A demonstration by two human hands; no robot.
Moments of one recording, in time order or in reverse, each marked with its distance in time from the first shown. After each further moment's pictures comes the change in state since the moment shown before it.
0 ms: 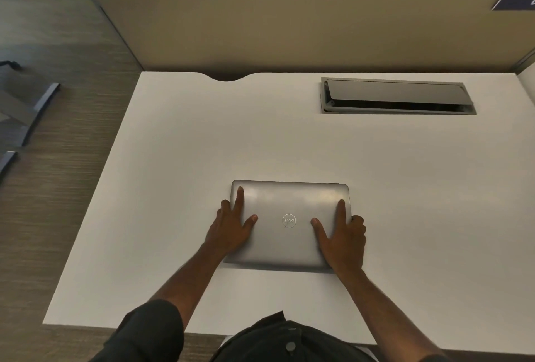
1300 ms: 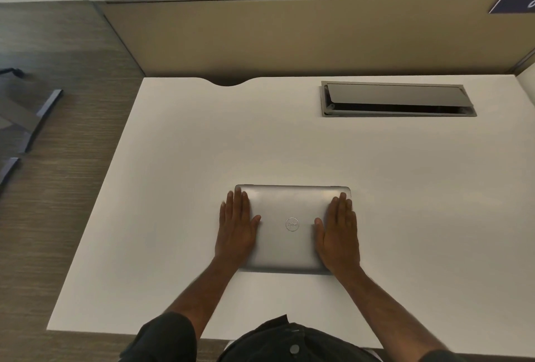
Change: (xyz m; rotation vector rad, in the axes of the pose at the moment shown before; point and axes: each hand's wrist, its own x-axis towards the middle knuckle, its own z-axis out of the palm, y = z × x) left_hand -0.011 0.015 0.008 0.263 0.249 0.169; right_hand 0.004 -0.014 0.000 -0.112 -0.012 -0.290
